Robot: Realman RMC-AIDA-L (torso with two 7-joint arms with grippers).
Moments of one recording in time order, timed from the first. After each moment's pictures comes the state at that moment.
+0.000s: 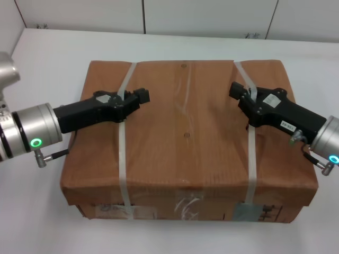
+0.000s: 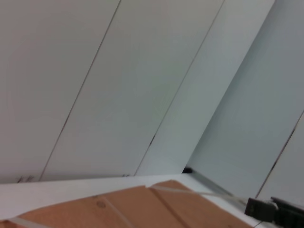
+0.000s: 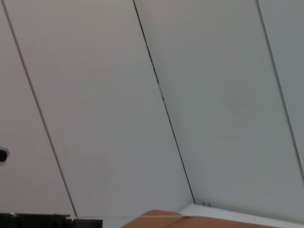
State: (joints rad) left arm -0.52 -1.99 1.20 0.35 1.23 1.31 -1.35; right arm 0.60 2.08 -0.65 -0.12 -1.57 -1.30 0.94
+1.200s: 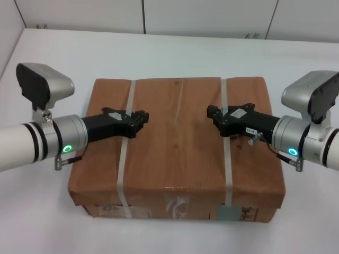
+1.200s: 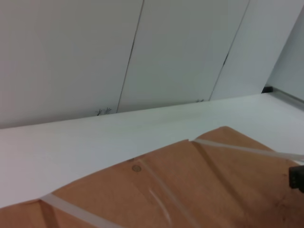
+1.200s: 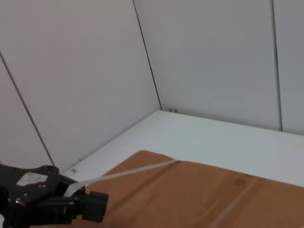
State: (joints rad) left arm -0.62 -2.04 1.21 0.26 1.33 0.92 -1.23; right arm 0.80 2.08 -0.69 0.05 -1.62 -0.89 0.95
